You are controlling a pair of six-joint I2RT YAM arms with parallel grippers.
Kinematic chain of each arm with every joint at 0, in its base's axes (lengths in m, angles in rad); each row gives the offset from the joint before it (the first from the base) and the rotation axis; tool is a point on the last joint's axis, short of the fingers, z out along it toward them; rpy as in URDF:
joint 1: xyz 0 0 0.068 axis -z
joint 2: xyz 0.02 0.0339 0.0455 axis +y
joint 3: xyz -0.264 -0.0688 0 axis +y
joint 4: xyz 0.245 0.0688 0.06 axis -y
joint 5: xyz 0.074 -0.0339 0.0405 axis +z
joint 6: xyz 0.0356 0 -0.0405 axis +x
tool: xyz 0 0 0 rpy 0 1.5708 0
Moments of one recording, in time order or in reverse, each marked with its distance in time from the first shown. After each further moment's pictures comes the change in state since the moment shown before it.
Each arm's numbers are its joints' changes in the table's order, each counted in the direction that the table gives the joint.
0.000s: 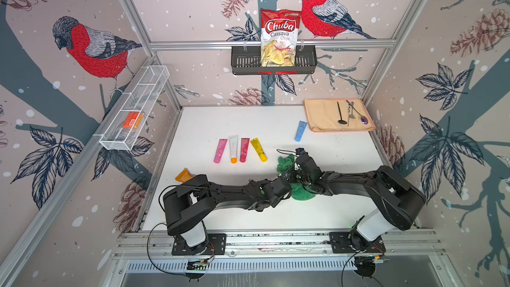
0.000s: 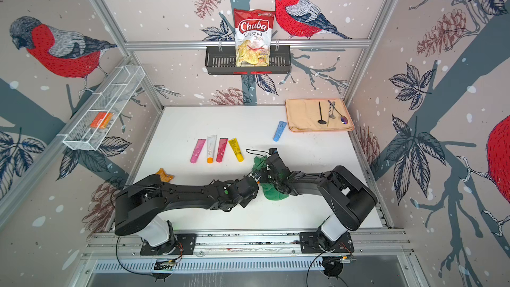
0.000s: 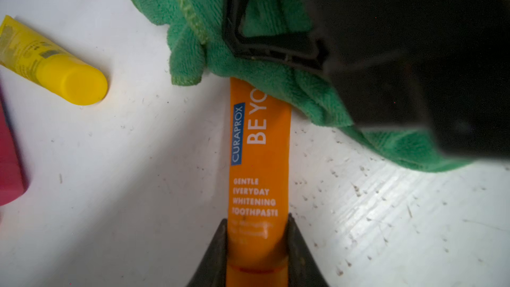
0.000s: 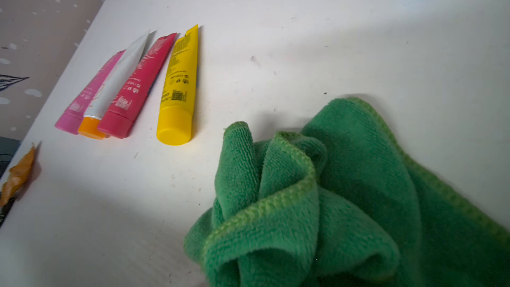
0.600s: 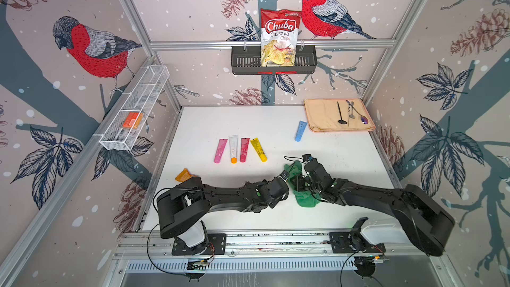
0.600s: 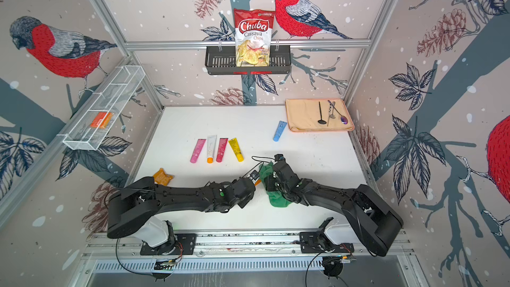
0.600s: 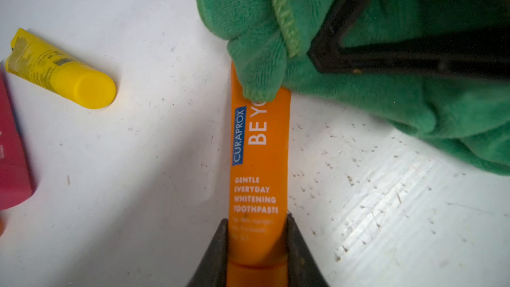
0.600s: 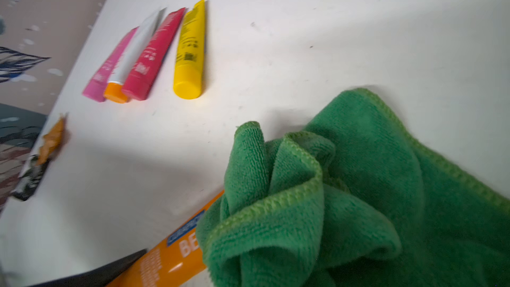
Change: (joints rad) left arm 0.000 -0.042 0.047 0.041 -0.003 0.020; right arm -0.029 -0.286 0.142 -0.080 0.145 0.048
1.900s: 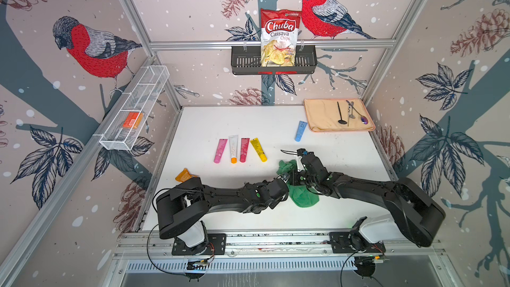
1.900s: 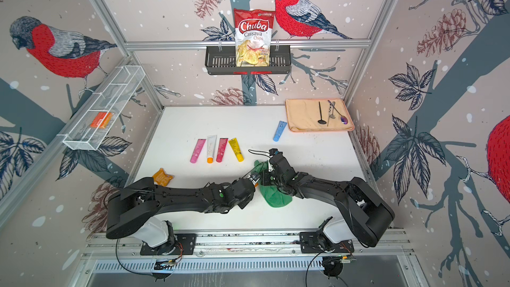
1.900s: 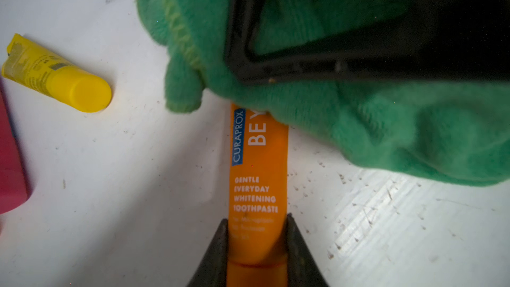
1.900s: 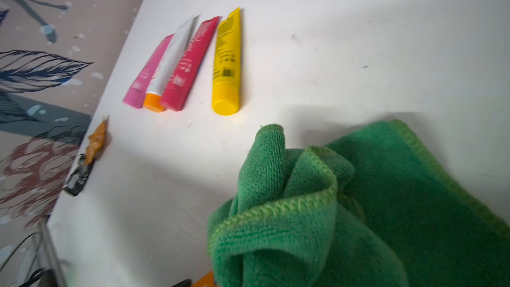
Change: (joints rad) left arm 0.008 -0.006 0.011 0.012 0.001 0.005; right arm 0.019 0.104 -0.111 0.027 0.115 -0.018
